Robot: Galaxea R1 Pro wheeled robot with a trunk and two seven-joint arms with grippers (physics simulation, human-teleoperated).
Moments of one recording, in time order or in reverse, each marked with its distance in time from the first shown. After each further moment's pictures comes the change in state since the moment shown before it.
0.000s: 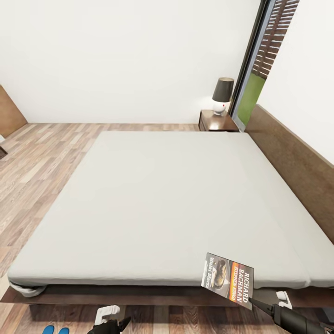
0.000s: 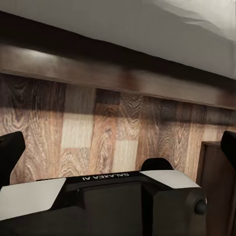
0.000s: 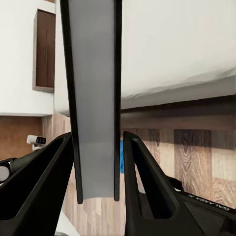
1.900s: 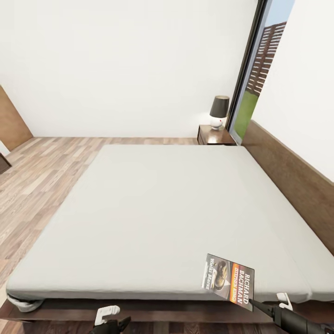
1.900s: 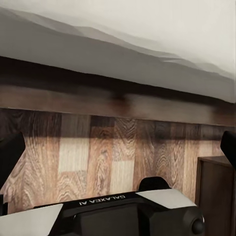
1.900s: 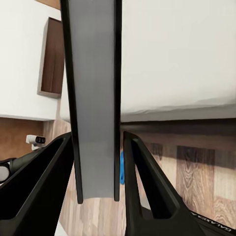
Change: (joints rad) left arm 0.000 0.000 0.000 0.002 0.000 -0.001 0.000; right arm 0.000 0.000 0.001 0.012 0.000 0.000 0.000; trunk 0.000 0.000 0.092
